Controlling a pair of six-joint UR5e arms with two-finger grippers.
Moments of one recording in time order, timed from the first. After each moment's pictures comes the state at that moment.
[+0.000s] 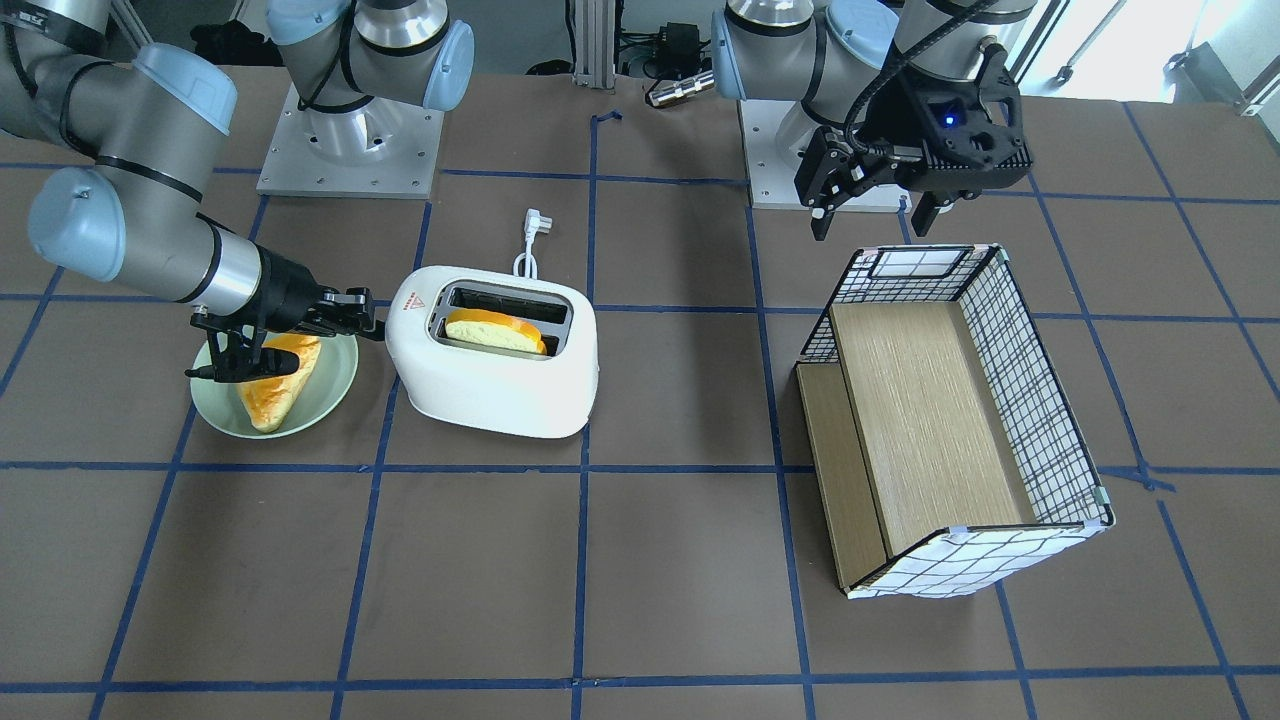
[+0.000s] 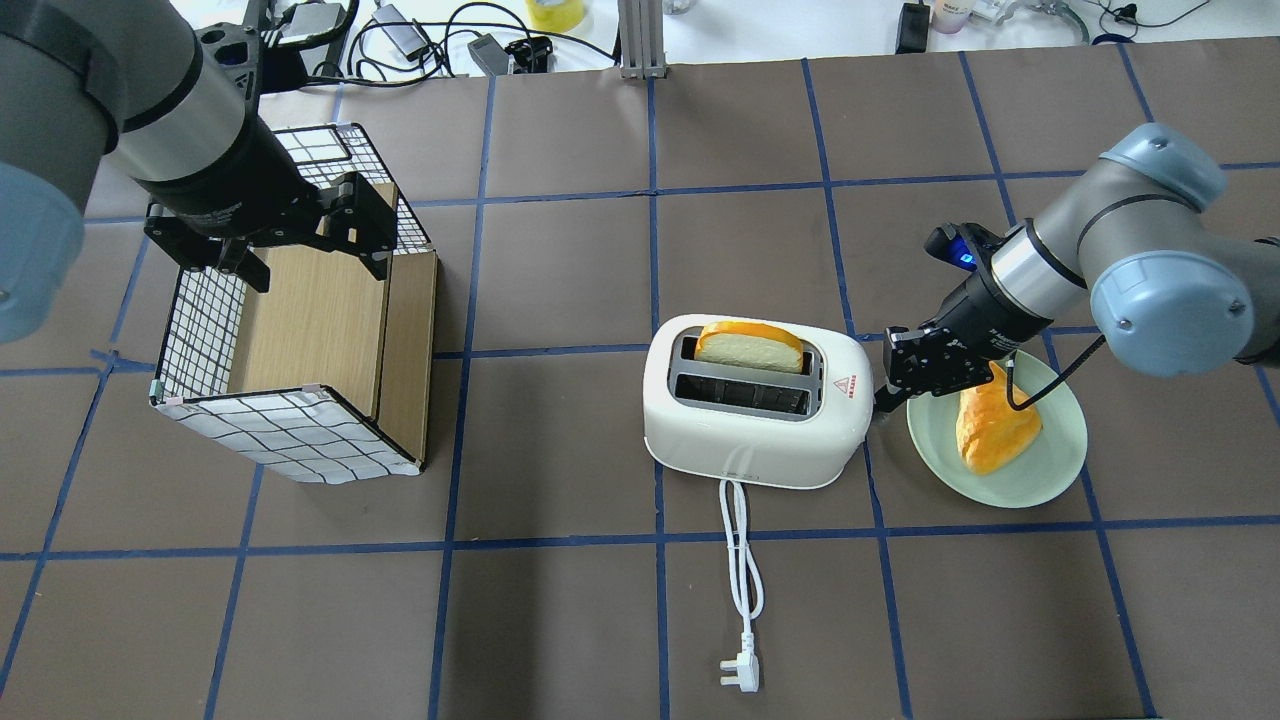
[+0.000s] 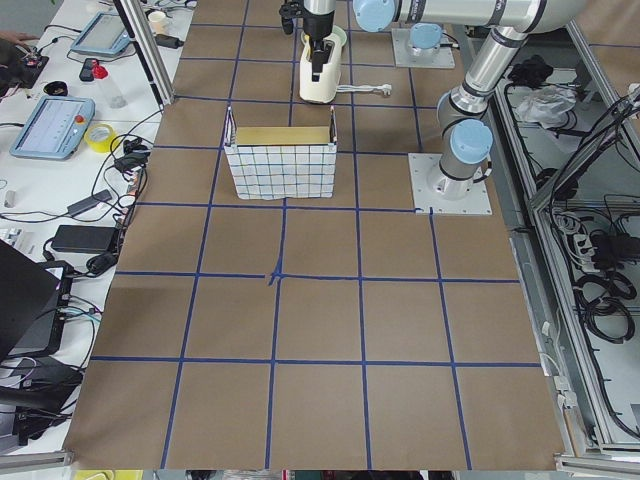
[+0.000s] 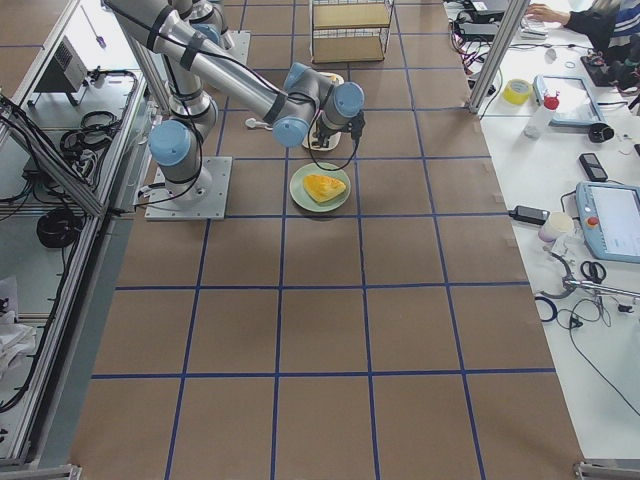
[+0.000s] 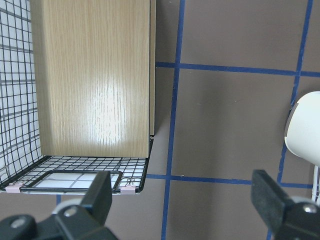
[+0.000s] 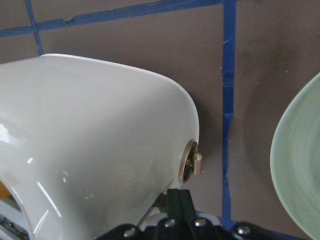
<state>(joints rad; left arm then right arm) -1.57 -1.46 -1.67 -1.52 1.59 -0.08 1.31 -1.45 2.03 -1.77 -1.17 -0.31</state>
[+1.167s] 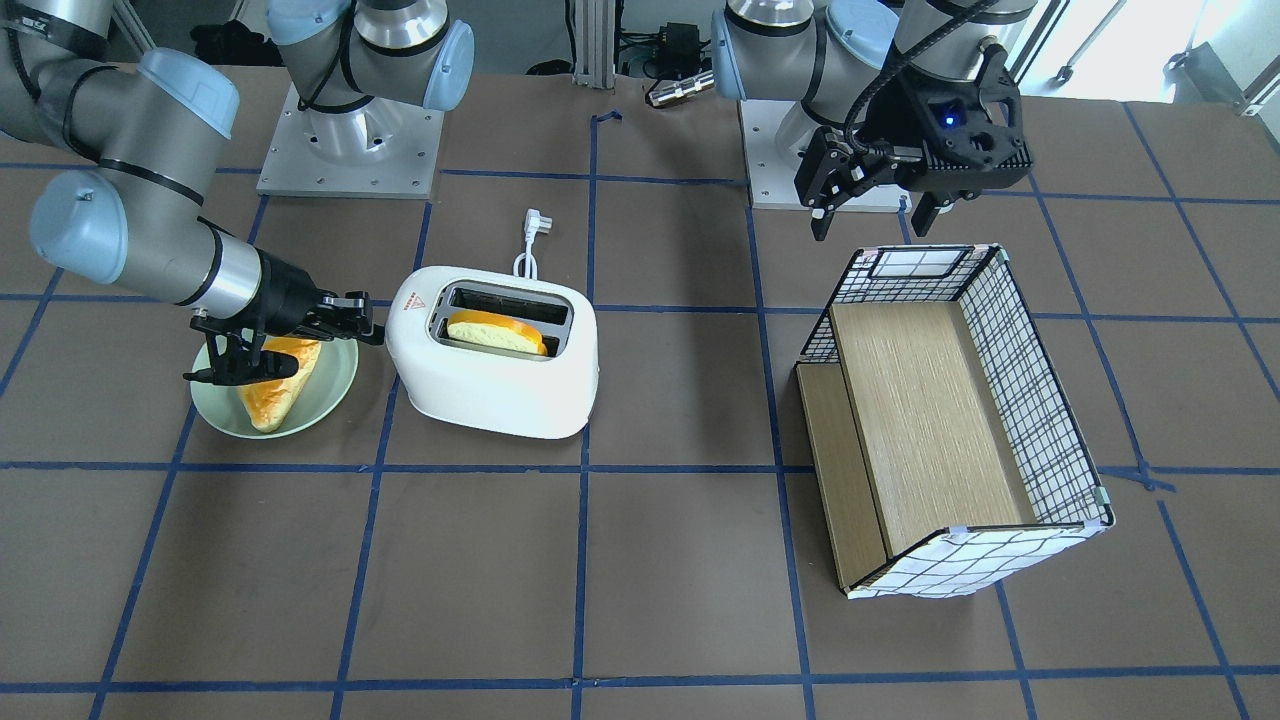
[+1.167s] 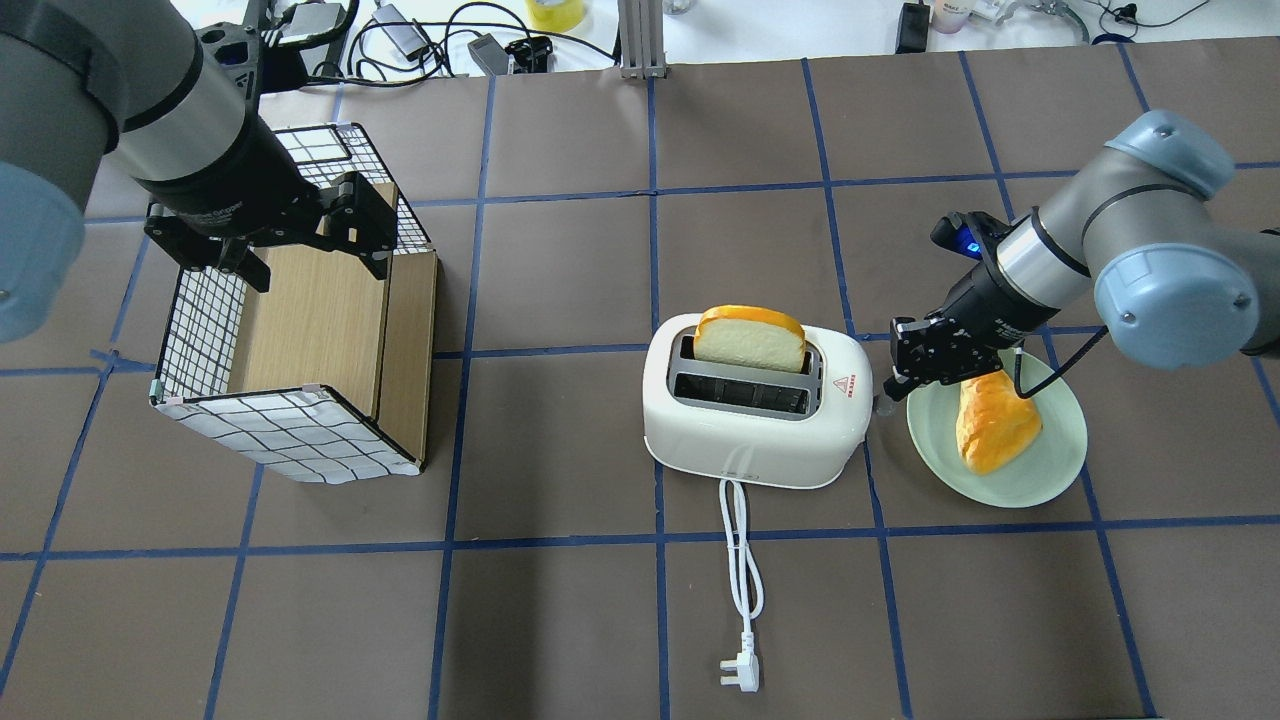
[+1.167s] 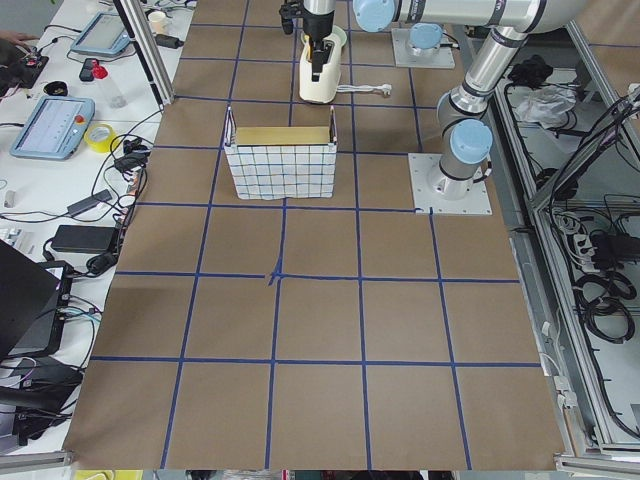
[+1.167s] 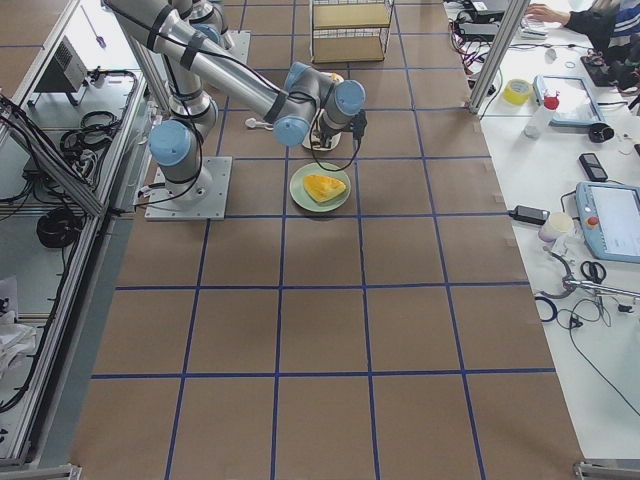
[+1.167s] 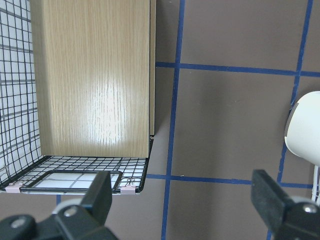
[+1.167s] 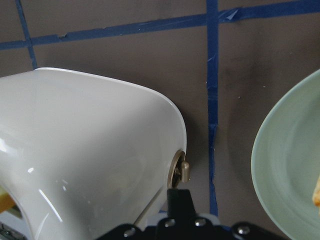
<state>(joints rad) -1.57 -1.46 -1.67 -1.52 1.59 -0.08 1.31 -1.47 1.99 -1.78 -1.21 -0.27</state>
